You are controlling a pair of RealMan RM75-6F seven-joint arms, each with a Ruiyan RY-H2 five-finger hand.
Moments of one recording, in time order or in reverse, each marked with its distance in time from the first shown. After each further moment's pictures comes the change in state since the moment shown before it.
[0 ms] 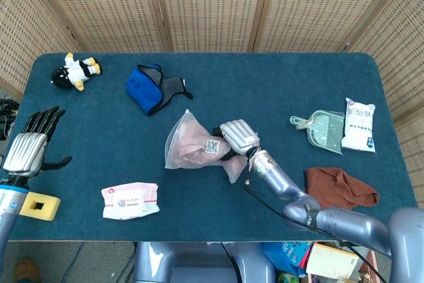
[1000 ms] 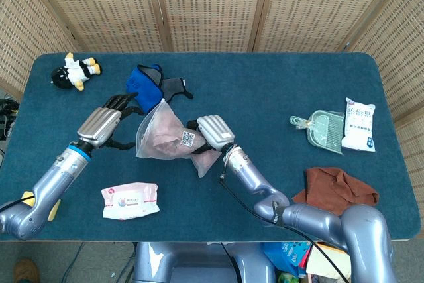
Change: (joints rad) left arm -0.348 -0.060 -0.082 -0.047 -0.152 -0.370 -0.023; right arm 0.100 -0.248 0.038 0.273 -0.128 0.086 0.281
